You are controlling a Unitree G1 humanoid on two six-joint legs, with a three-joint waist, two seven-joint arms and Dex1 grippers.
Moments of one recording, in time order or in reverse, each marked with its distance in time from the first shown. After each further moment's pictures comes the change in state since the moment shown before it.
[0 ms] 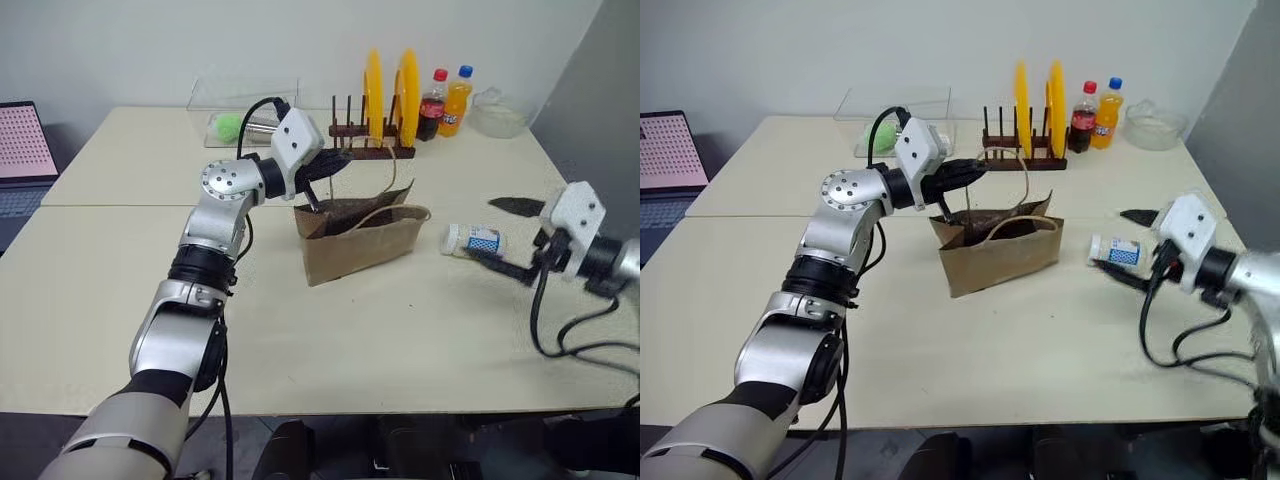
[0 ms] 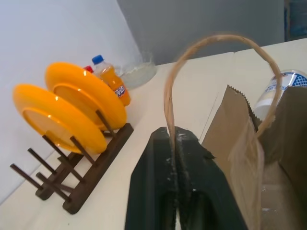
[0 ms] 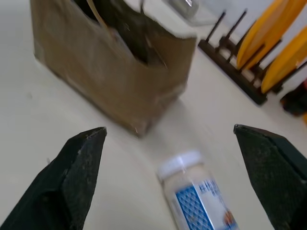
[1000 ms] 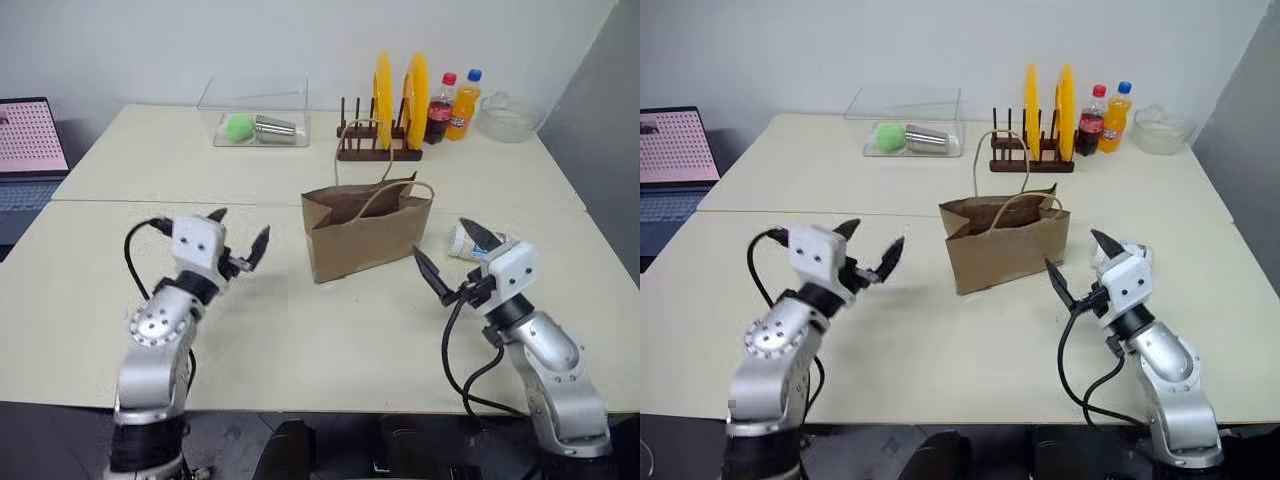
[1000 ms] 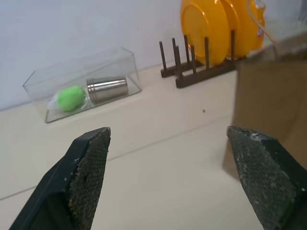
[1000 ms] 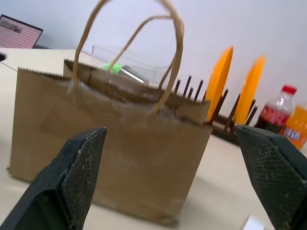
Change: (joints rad) left arm 0.920 -0.070 0.250 -1.007 0.015 0.326 0.554; right arm 0.215 0.399 0.237 0.020 -0.198 -0.362 -0.519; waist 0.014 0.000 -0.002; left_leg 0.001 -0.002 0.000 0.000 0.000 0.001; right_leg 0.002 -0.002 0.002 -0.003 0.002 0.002
